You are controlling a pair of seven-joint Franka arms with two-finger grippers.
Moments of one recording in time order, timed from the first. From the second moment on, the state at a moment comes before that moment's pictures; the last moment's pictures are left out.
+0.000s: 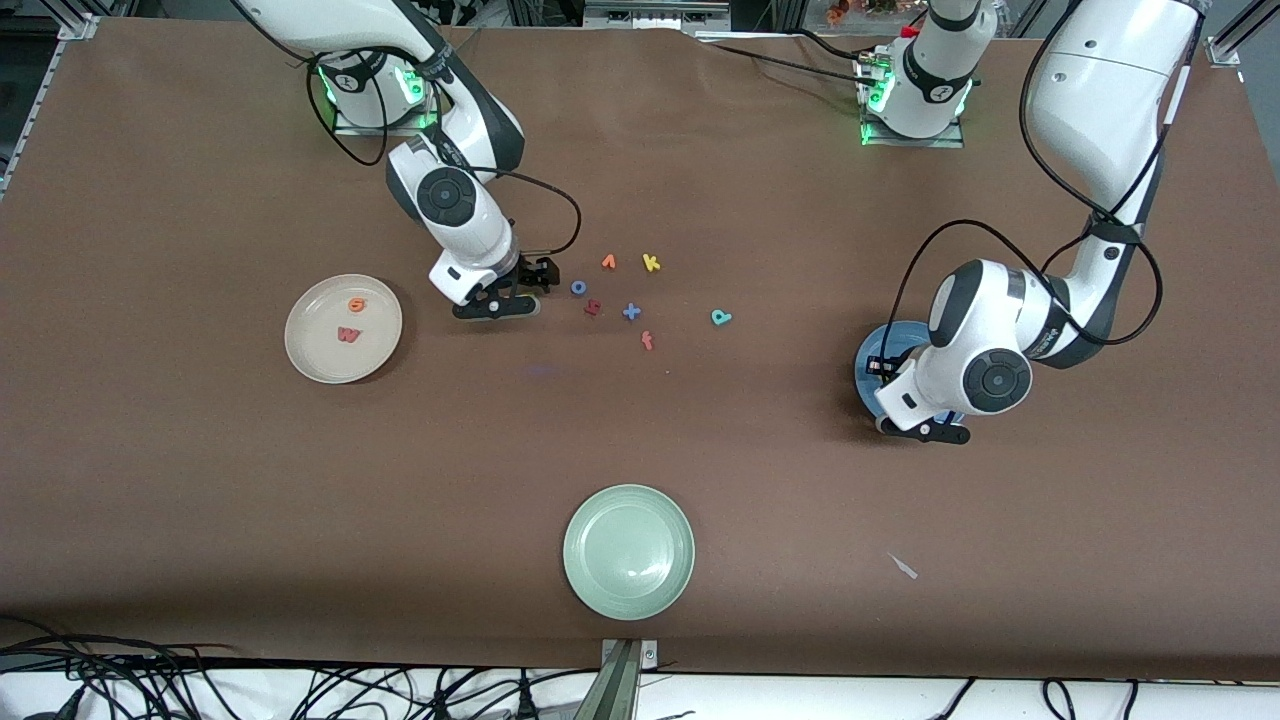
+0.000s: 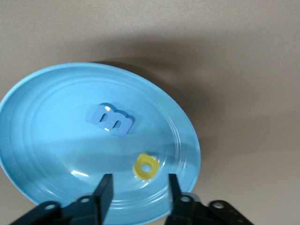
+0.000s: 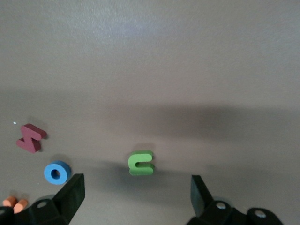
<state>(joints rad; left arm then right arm) -0.03 0.60 -0.18 -1.75 0.09 1.98 -0.14 0.29 0.40 0.33 -2.23 -0.06 2.56 0.56</state>
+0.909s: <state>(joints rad) -0.13 0.60 -0.46 -1.73 0.09 2.00 -0.56 0.29 0.45 0.33 -2.23 -0.06 2.58 0.55</state>
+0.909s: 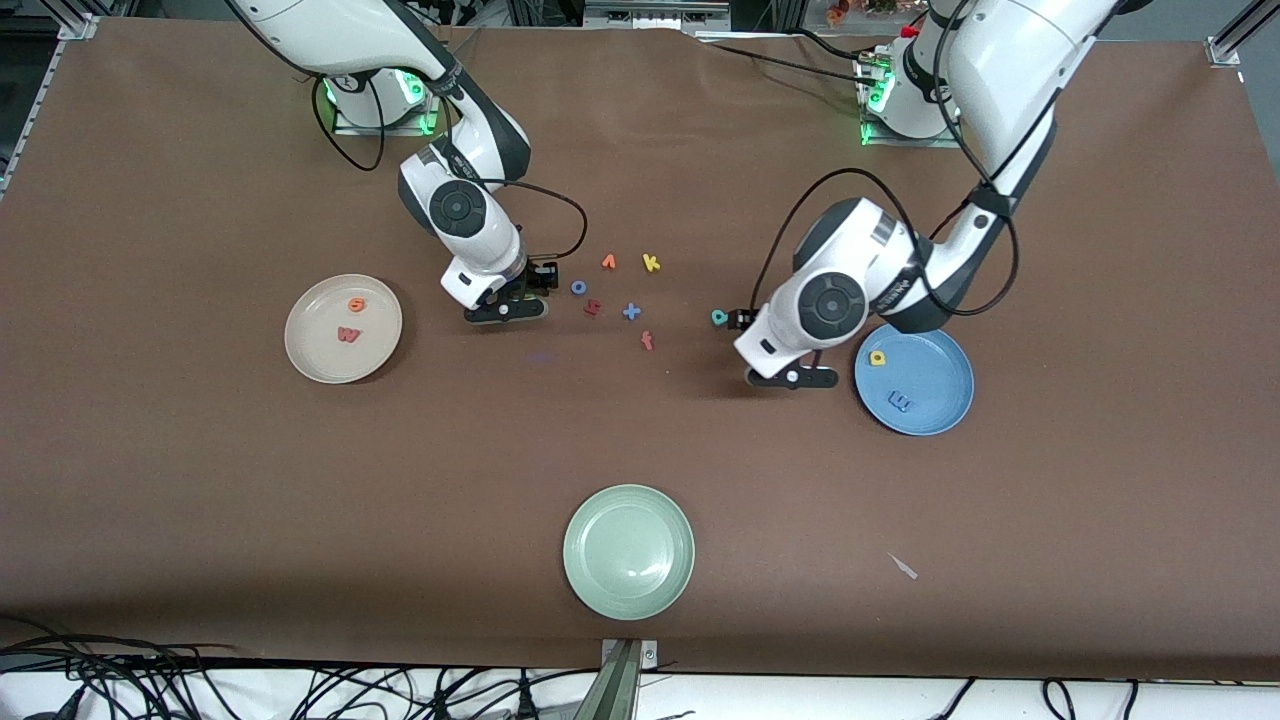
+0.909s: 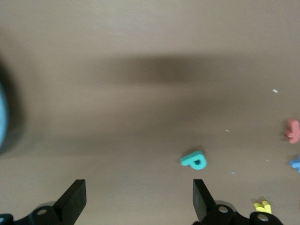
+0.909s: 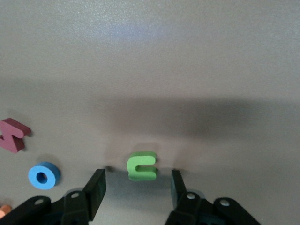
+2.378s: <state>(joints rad) -0.24 0.71 -0.46 -1.80 0.23 2.23 -0.06 0.29 0.40 0.25 -2.10 -0.07 2.30 0.47</state>
